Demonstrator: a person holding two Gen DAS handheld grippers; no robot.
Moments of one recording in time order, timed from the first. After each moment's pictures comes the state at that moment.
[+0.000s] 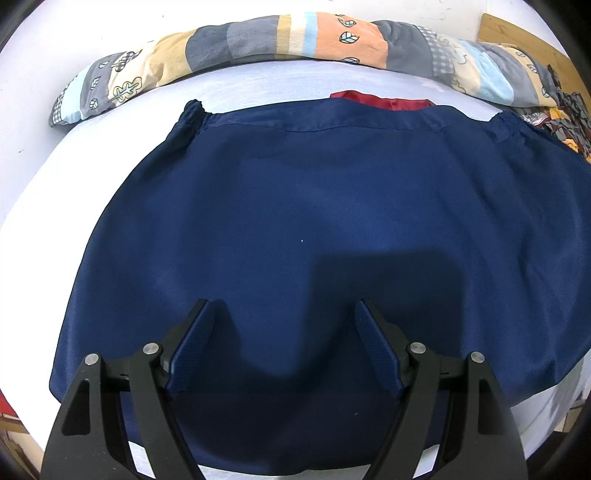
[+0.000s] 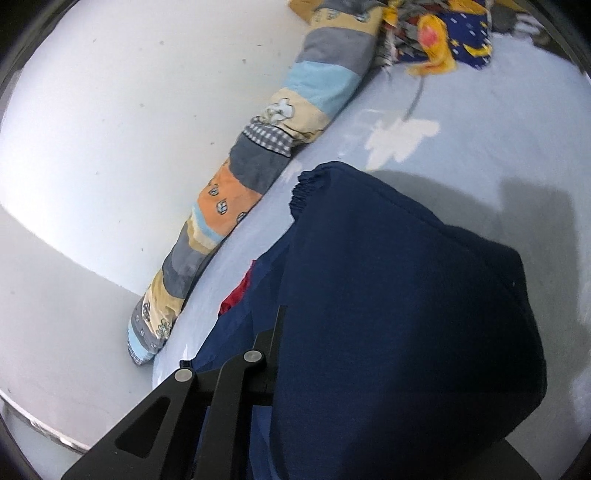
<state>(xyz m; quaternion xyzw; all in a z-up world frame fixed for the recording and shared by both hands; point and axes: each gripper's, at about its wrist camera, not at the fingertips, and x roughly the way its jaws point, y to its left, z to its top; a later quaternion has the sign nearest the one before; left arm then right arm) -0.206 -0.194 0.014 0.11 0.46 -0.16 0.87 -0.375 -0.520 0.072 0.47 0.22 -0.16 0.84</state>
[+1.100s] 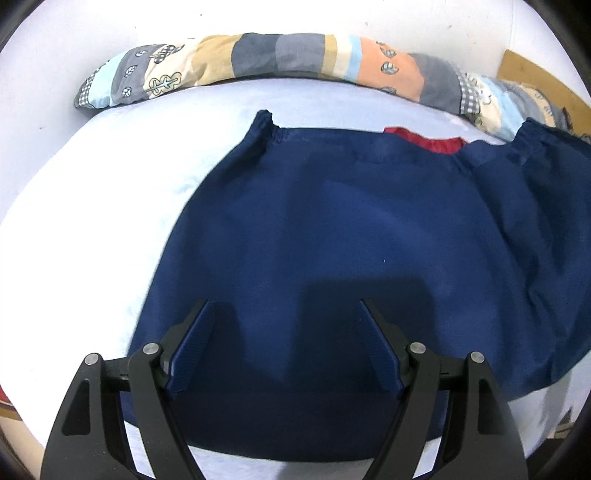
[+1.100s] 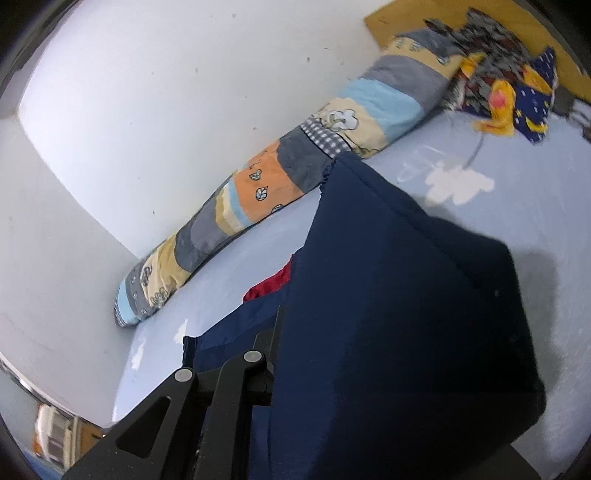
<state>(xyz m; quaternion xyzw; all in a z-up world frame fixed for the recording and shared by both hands) -0.192 -0.128 0.030 0.05 0.44 -0.15 0.88 -0.345 -0.457 0.129 0.35 0.24 -0.15 0.89</state>
